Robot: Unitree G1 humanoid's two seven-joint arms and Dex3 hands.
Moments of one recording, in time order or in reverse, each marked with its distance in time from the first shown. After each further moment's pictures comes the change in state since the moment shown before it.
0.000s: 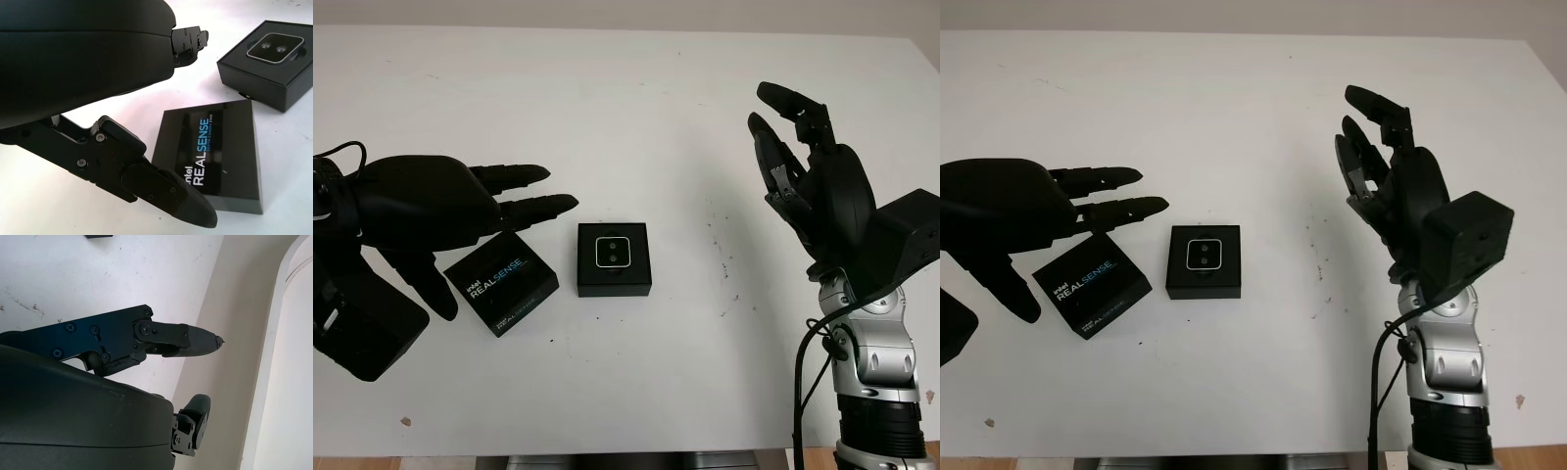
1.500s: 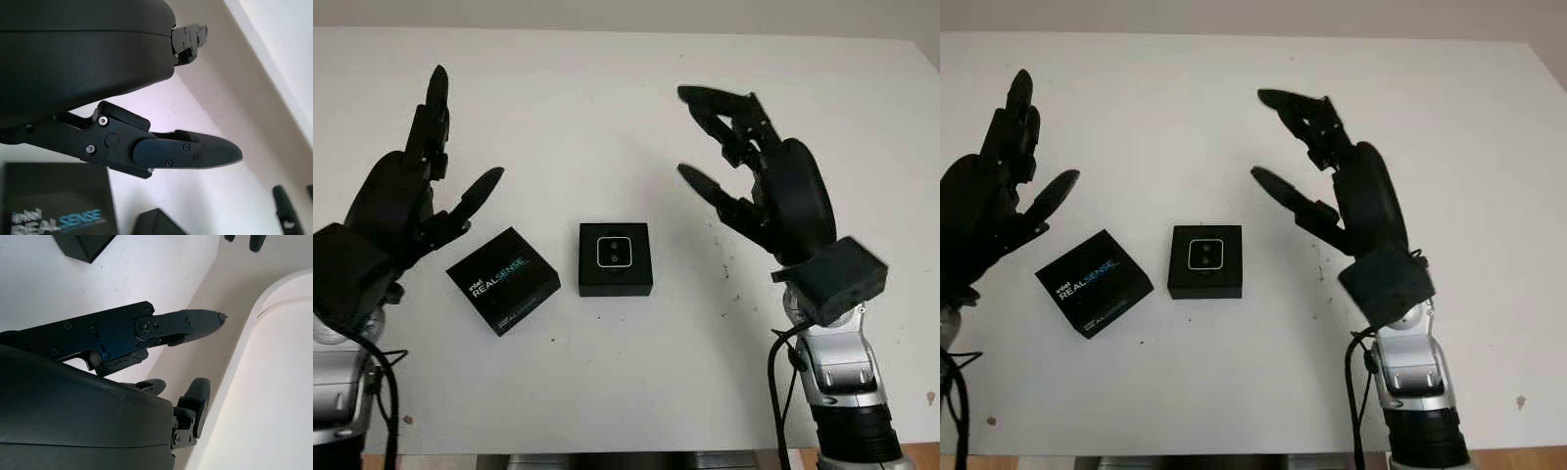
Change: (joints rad) left arm 0.318 -0.455 0.367 -0.133 -0.484 0.614 0.379; right arm -0.011 0.027 0.127 0.024 -0.145 -0.215 -0.035
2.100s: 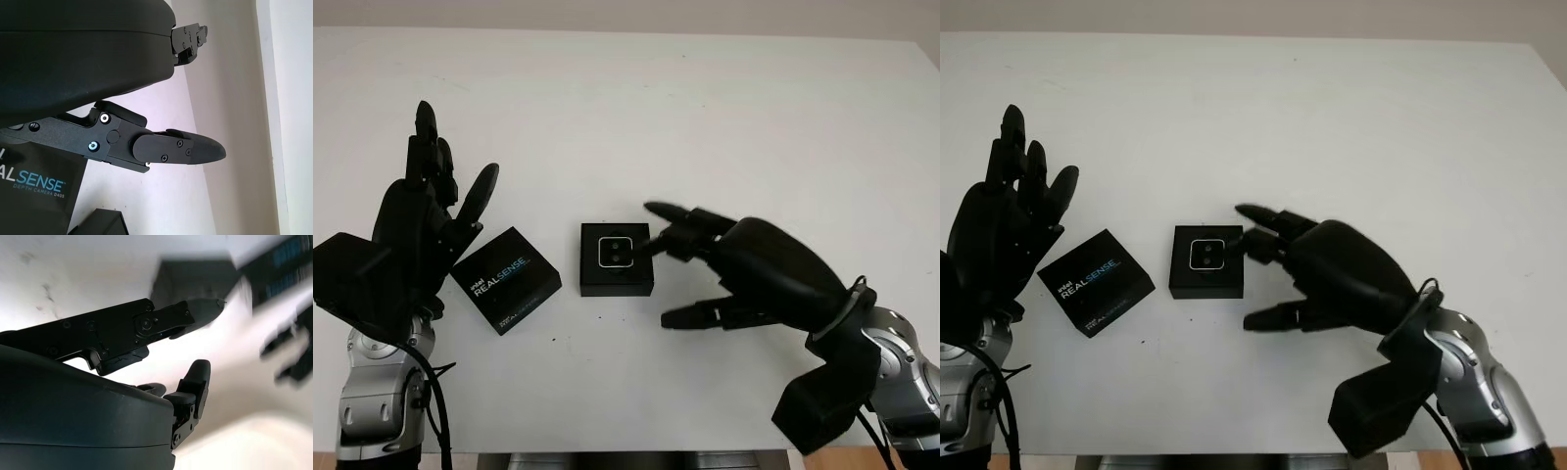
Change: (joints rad) left arm 0.058 -0.409 -0.036 -0.073 -0.022 0.083 0.381; right arm 0.163 -0.239 0.113 -0.066 -0.354 -0.363 0.052
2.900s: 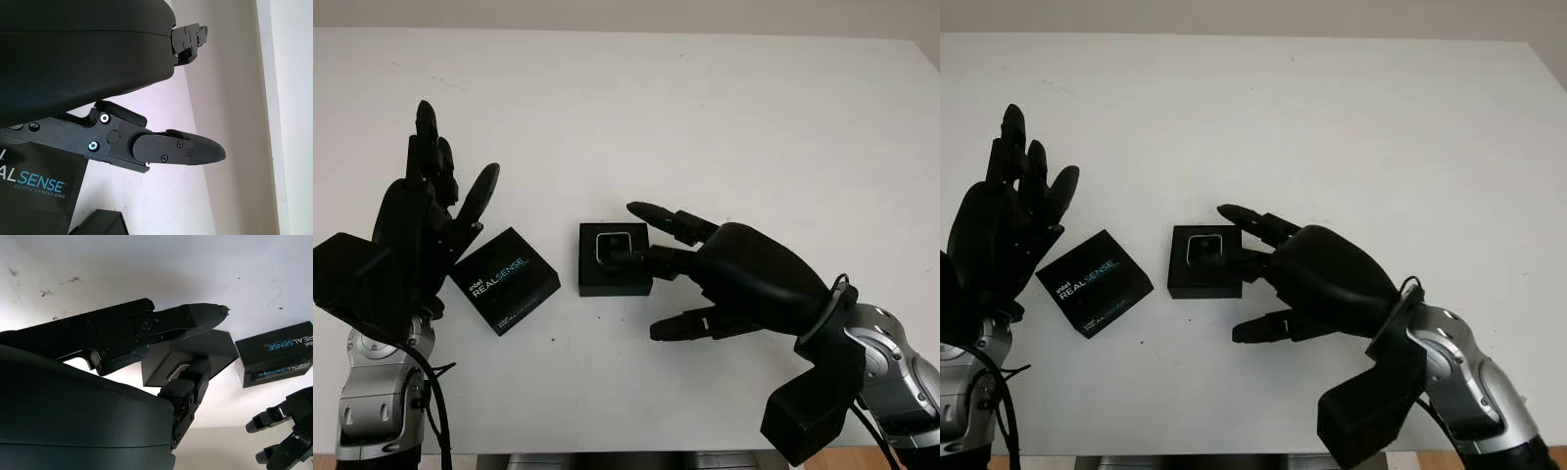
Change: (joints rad) left arm 0.001 -0.006 0.000 0.000 0.000 0.009 0.015; right arm 0.025 -0.168 0.090 -0.088 -0.115 -0.023 0.193
